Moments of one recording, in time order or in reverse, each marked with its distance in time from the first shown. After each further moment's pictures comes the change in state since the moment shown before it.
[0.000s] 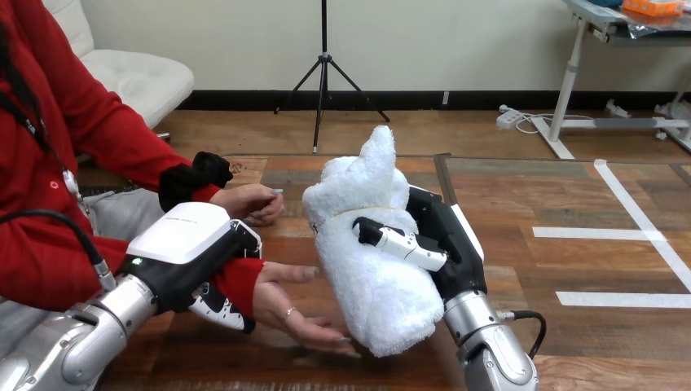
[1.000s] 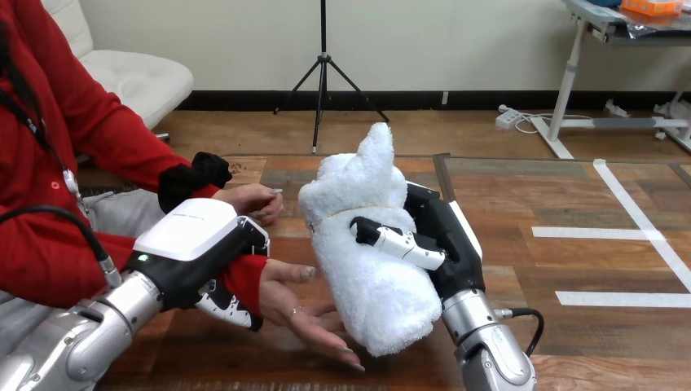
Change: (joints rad) left arm 0.000 -0.008 0.007 -0.030 -0.003 -0.006 -0.013; right arm 0.000 0.018 0.014 -0.002 0.008 -0.036 0.021
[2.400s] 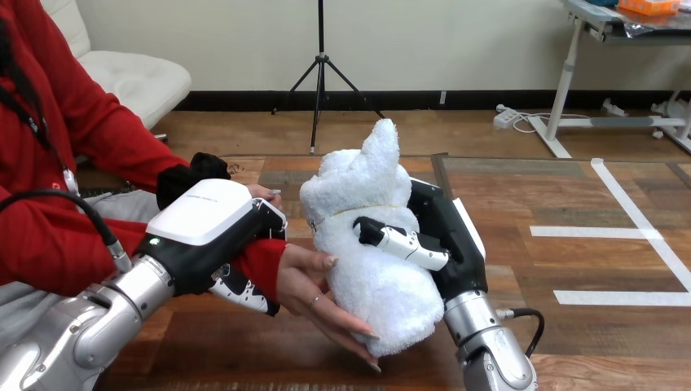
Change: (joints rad) left arm 0.003 -0.002 0.017 -0.110 -0.036 0.018 -0.039; right arm 0.000 0.004 0.002 0.026 0.045 -0.051 0.039
